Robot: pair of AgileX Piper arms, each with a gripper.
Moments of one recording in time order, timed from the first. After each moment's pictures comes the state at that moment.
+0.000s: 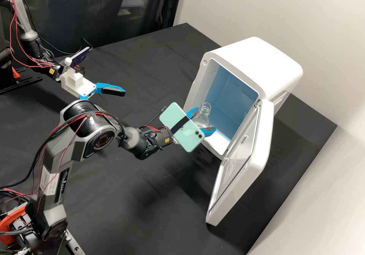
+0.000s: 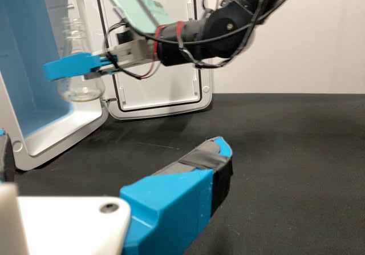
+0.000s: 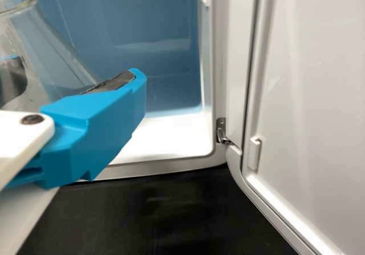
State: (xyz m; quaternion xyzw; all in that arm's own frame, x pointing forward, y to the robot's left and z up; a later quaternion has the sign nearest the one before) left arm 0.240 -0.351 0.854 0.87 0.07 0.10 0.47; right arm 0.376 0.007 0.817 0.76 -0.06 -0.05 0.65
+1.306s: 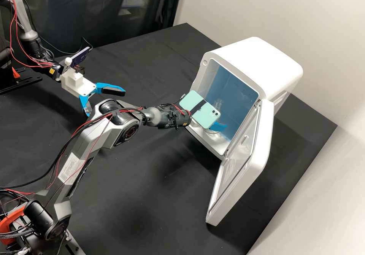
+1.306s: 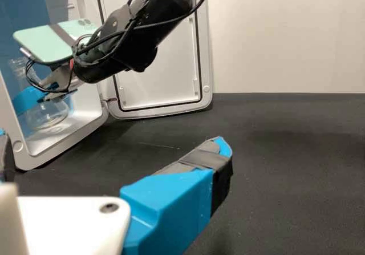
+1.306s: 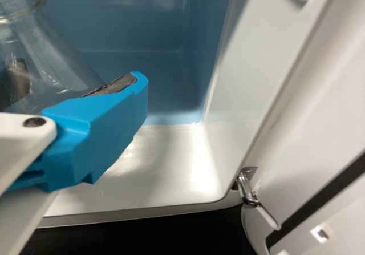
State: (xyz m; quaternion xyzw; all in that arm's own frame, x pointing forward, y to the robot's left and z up) left arm 0.240 -0.350 0.854 0.87 0.07 0.10 0.47; right arm 0.499 0.014 0.786 0.69 -0.11 -0.16 0.70
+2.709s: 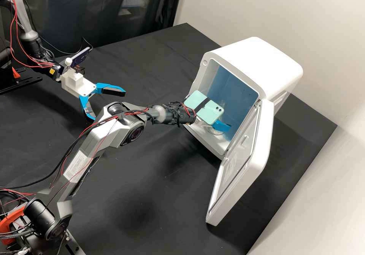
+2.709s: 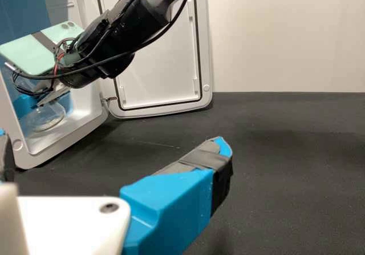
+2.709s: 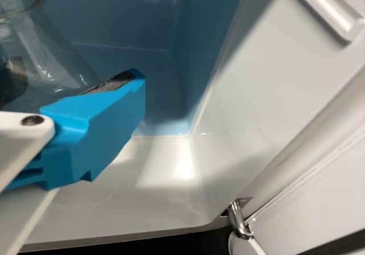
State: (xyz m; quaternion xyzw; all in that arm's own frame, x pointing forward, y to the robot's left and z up) left arm 0.240 -0.350 0.854 0.87 0.08 0.10 0.47; right arm 0.526 0.008 0.779 0.65 -0.13 -0.19 0.72
